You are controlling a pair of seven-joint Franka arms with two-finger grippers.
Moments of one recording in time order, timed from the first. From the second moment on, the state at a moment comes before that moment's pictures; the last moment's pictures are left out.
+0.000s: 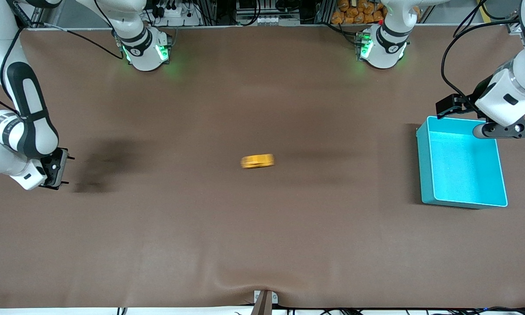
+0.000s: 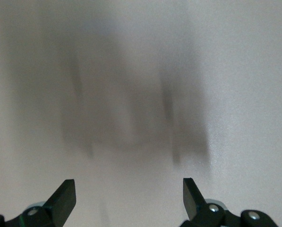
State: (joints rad) left arm 0.05 0.11 -0.21 -1.46 0.06 1.39 -0.14; right arm -0.21 0.52 -0.17 -1.89 0.09 2.24 -1.84
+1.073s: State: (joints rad) left arm 0.05 0.14 -0.21 -1.62 0.06 1.50 -0.66; right arm -0.22 0.53 -0.17 -1.85 0.13 2.24 -1.83
